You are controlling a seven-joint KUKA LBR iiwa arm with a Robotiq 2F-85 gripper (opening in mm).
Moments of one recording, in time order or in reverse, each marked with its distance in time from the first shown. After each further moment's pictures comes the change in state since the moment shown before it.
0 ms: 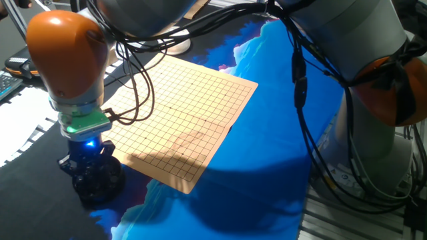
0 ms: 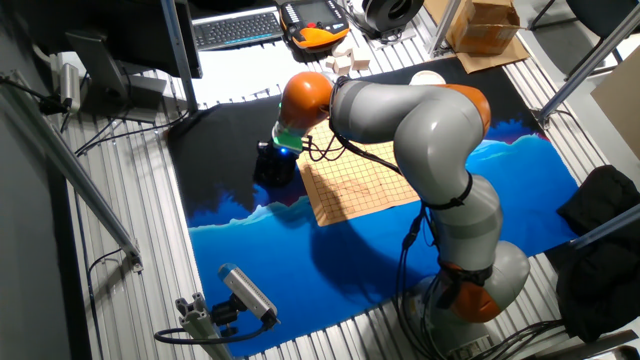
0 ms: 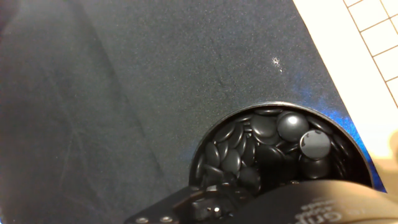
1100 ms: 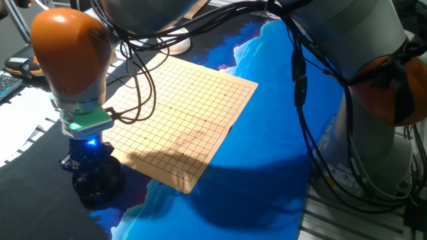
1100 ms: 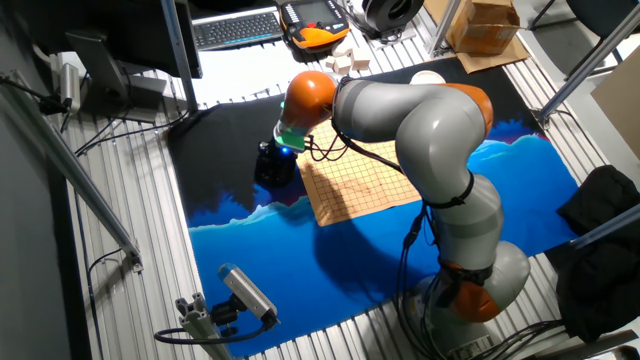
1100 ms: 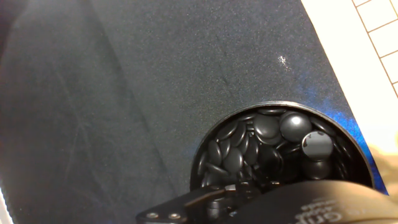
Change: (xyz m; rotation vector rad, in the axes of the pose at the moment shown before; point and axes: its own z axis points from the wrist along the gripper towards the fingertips) arm 0.000 0.000 -0.003 -0.024 0.024 -0.033
